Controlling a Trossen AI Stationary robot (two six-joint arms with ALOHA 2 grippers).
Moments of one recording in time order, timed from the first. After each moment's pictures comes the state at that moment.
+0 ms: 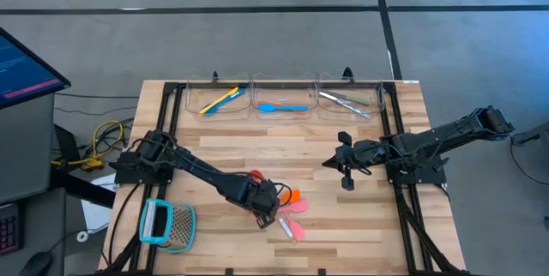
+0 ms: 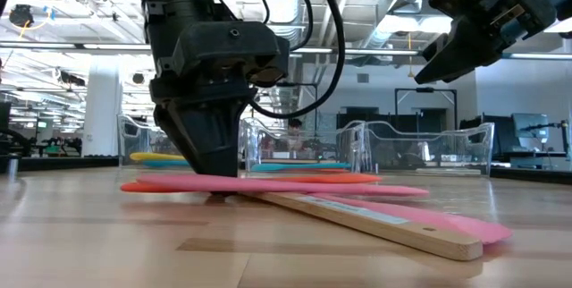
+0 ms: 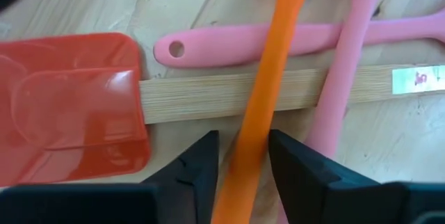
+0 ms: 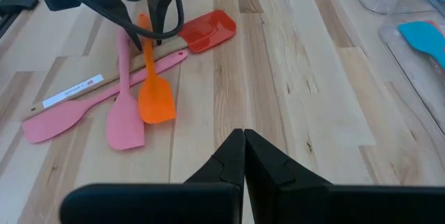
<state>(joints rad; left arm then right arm) -0.38 2.01 1.30 -0.57 -0.16 -0.87 0.20 0.97 0.46 -0.11 0.18 0.13</state>
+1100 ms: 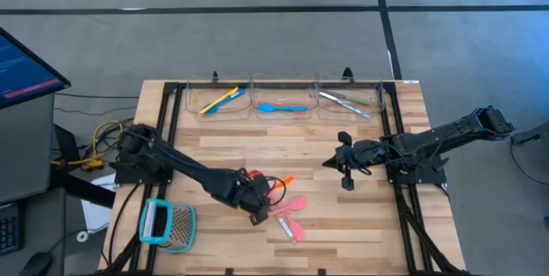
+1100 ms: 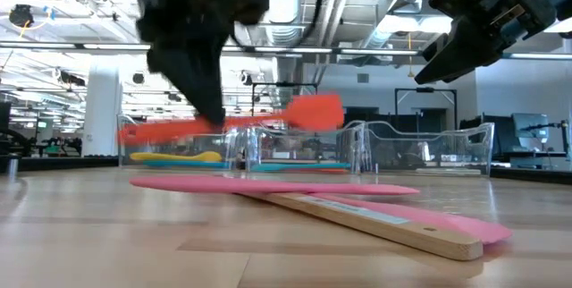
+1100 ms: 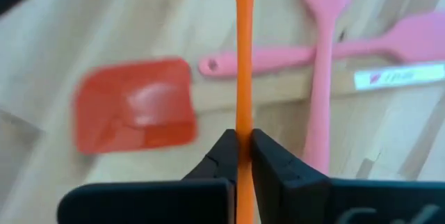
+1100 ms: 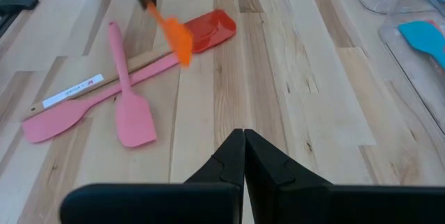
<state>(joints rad) -0.42 1.85 1.29 -0.70 -0.31 -0.85 0.20 0.97 0.46 -0.11 0.18 0.13</state>
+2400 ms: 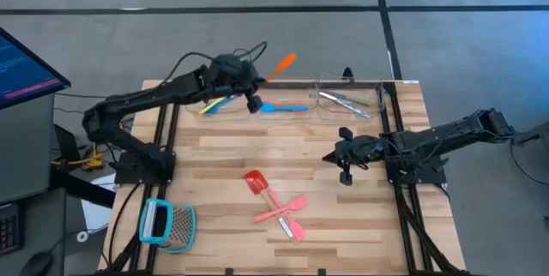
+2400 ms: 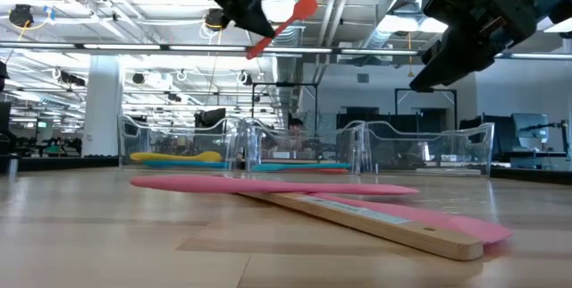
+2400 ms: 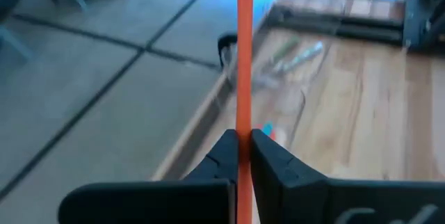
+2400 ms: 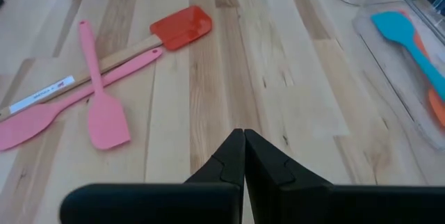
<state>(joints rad) 0.40 1.45 1.29 -0.35 -0.16 0.11 0.13 0.97 0.46 -0.13 0.18 0.12</state>
